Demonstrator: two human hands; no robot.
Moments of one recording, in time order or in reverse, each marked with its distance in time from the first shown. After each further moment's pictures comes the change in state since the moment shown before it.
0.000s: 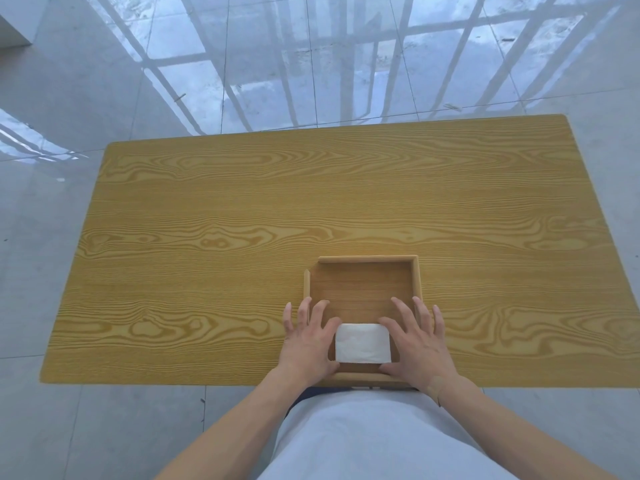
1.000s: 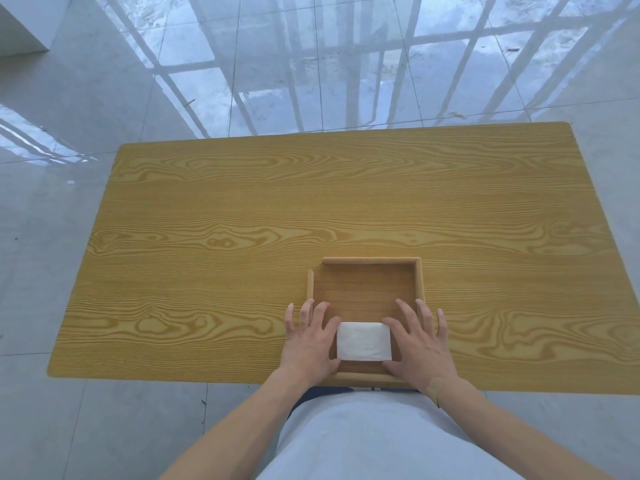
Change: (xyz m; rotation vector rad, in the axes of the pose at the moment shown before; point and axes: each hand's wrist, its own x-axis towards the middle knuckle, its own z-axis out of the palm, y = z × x) left_hand -0.004 0.000 0.004 0.027 0.018 -0.019; right_hand -0.001 -0.003 -0.001 0.029 0.009 0.020
